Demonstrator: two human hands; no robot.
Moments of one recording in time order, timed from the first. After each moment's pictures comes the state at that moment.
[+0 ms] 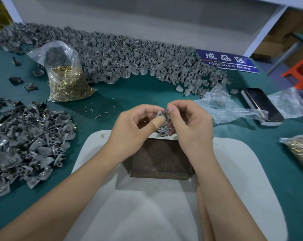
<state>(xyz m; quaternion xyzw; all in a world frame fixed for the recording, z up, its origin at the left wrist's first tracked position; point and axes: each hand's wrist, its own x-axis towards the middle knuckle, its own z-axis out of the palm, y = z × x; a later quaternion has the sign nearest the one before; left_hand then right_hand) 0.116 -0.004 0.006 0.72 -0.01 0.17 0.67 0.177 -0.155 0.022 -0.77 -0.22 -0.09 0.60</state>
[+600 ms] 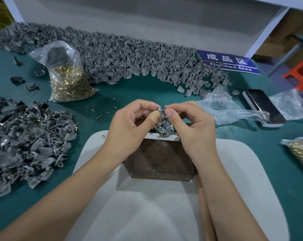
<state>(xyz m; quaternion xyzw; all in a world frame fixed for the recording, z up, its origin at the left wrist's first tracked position) 0.112 -0.001 0.013 0.71 0.02 0.22 0.67 0.174 -0.159 0.028 -0.77 -0.27 -0.10 0.57</state>
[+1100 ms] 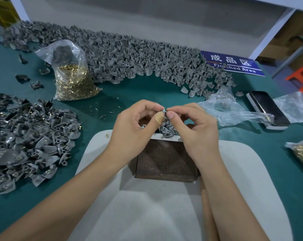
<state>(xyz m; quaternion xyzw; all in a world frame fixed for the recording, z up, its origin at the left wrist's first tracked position) 0.109 -0.003 0.012 0.73 0.02 0.24 0.64 0.173 -0.158 0.028 -0.77 -0.31 -0.11 0.55</state>
